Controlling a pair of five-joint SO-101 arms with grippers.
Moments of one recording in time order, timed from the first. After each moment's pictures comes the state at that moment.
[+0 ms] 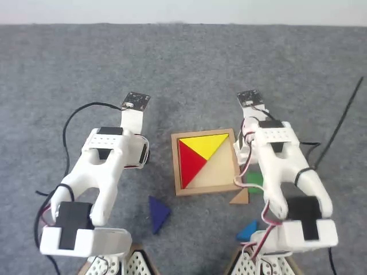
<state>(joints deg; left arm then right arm) -3.3 -2.7 45.7 52.0 -5.4 -7.5 0.5 36.4 54.1 8.6</state>
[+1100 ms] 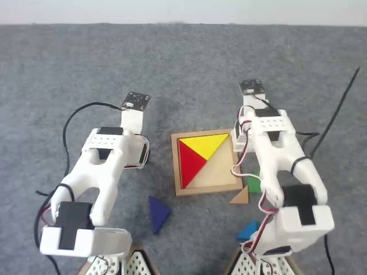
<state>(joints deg) -3.3 -2.7 45.7 52.0 -5.3 -8.7 6.5 26.4 57.1 1.2</state>
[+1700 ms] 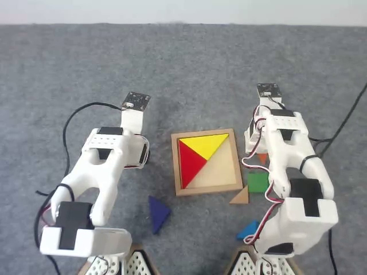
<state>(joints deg) -3.3 -2.7 45.7 52.0 -5.3 -1.3 11.0 25.4 56.2 2.6</state>
